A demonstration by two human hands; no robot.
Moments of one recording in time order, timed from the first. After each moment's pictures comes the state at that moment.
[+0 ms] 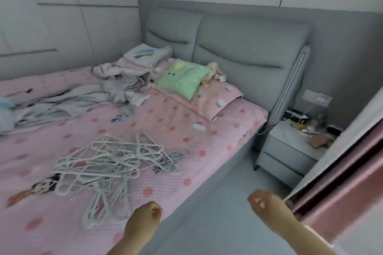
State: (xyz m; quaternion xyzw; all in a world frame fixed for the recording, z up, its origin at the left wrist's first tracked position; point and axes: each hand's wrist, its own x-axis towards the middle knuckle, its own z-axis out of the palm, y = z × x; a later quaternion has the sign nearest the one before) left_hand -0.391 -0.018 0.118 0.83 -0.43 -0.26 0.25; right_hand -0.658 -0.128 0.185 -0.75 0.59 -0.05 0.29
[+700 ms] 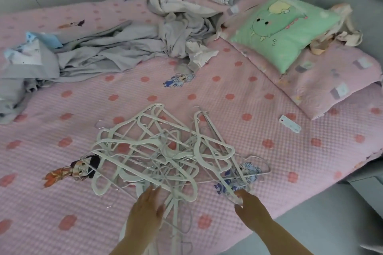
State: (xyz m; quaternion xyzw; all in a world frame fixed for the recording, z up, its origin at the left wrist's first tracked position) left_hand -0.151 -0.115 0.007 0.90 -0.33 -0.26 0.09; right_hand -0.322 -0.296 0.010 -0.78 0.47 0.21 0.36
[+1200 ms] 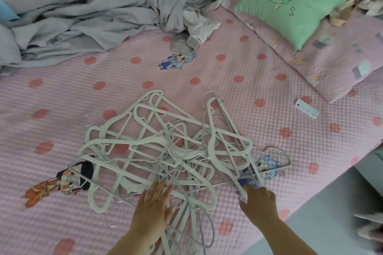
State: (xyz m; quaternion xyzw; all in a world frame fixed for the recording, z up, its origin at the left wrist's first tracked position) left_hand -0.070 -0.104 -0.079 0.82 -0.50 -0.28 -0.06; right_hand -0.264 -0.287 -0.038 -0.79 0.51 0.27 0.19
